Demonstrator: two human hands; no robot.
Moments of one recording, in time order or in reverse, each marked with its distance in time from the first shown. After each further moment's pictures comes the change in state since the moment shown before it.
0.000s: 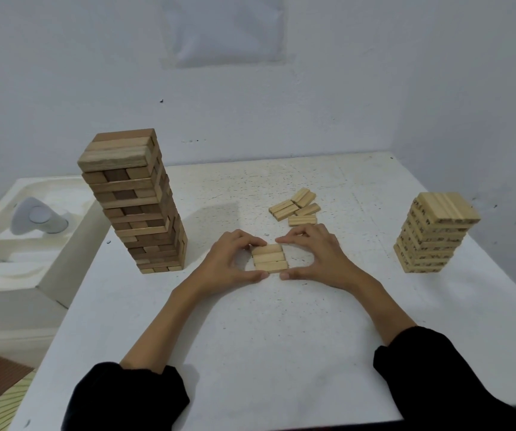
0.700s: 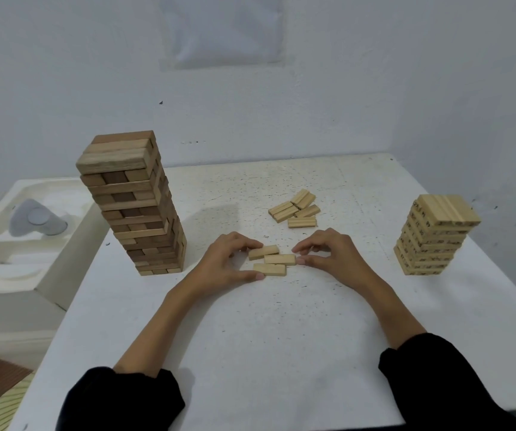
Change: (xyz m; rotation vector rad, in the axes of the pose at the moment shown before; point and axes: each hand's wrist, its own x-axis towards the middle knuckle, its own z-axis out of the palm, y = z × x) left_hand -0.001 -0.009 -0.004 -0.059 0.010 -0.003; right_hand -0.005 0.012 -0.011 0.232 0.135 0.020
